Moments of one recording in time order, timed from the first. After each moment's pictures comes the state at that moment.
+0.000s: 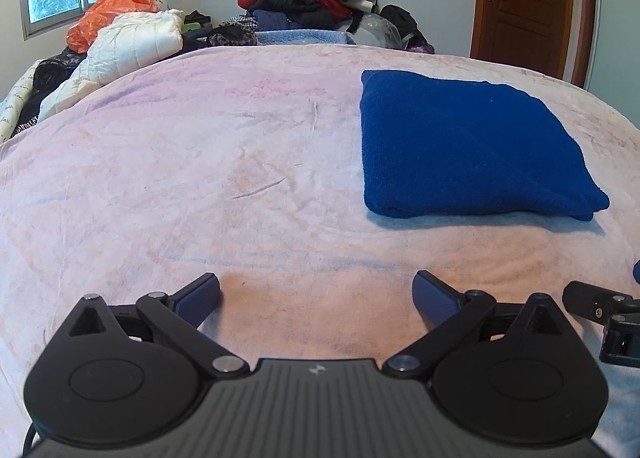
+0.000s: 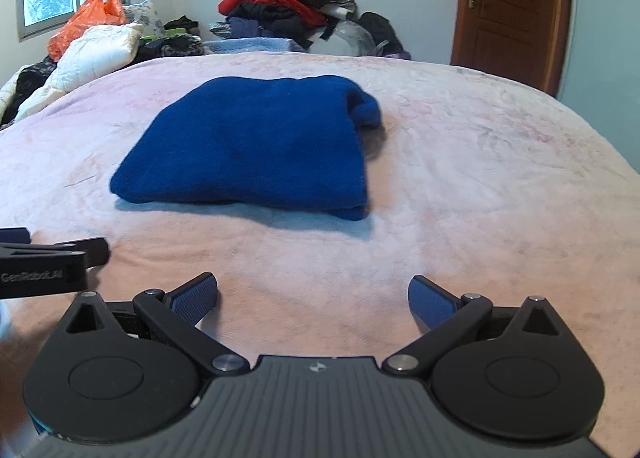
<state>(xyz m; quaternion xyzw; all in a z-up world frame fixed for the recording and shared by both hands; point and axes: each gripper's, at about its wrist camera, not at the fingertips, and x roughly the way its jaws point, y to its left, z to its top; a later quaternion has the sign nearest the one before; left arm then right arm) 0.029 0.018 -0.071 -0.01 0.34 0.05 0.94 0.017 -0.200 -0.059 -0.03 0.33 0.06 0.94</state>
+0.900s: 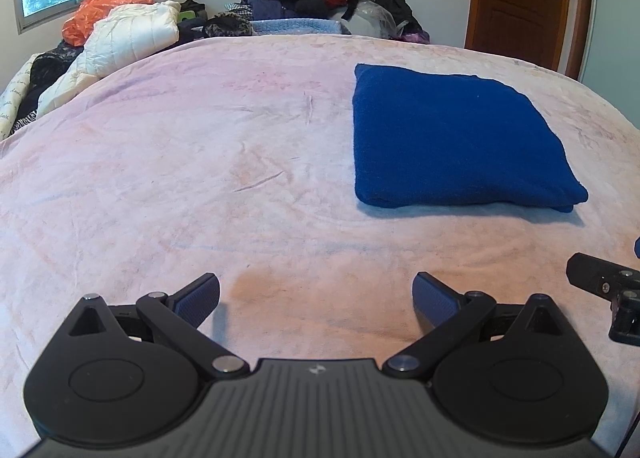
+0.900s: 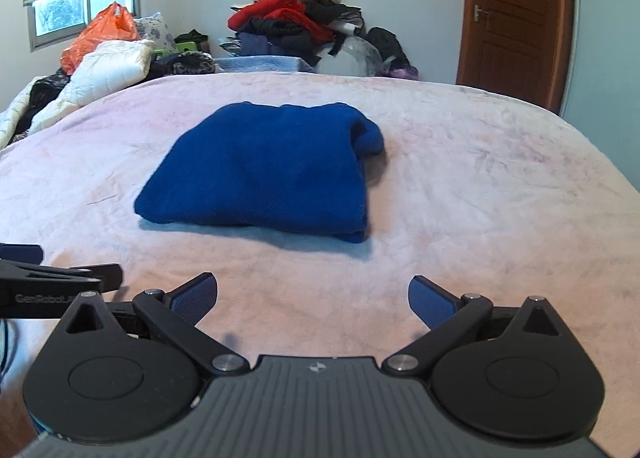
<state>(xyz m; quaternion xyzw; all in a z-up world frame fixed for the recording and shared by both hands) 0.016 0.018 -0.053 -0.01 0.36 0.04 0.93 0.001 -0.200 -0.034 -0.04 0.30 0.07 0.95</state>
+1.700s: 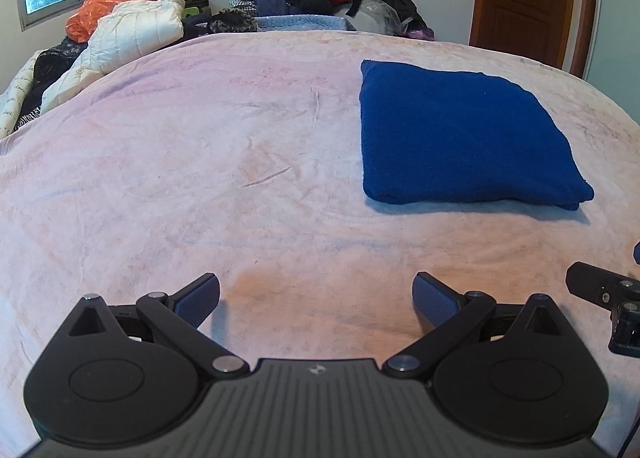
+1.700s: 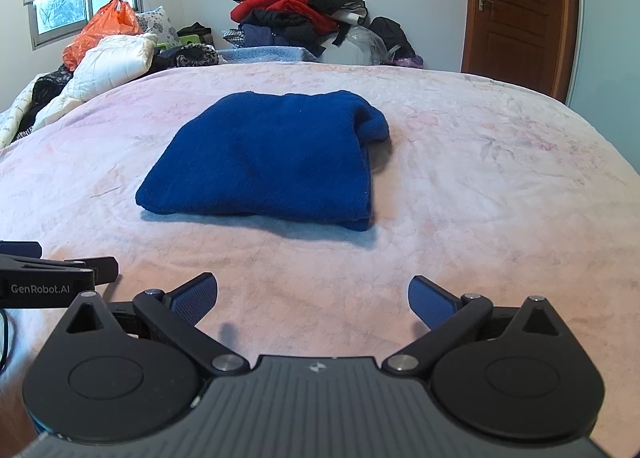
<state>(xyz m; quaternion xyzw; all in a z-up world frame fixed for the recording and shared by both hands) 0.017 0.019 -0.054 -0.01 0.37 0.04 0.93 -0.001 -0.196 -0.038 -0.04 0.31 0.08 0.95</state>
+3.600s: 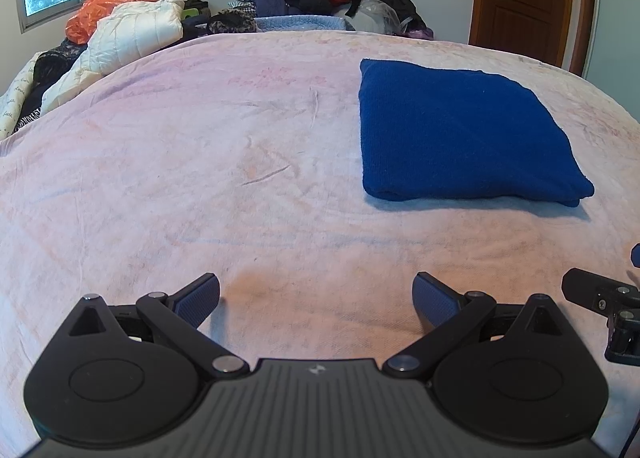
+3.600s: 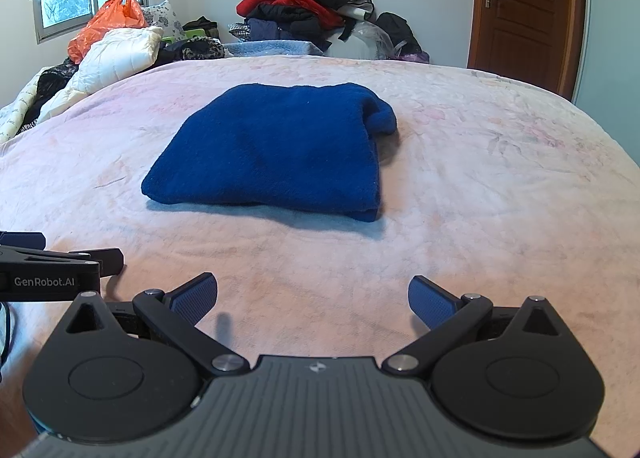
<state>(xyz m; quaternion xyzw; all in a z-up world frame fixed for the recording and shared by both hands) 0.015 0.019 -0.056 -0.01 0.37 0.04 0.93 -0.003 -0.194 -0.042 -0.04 0.32 0.09 0.94</state>
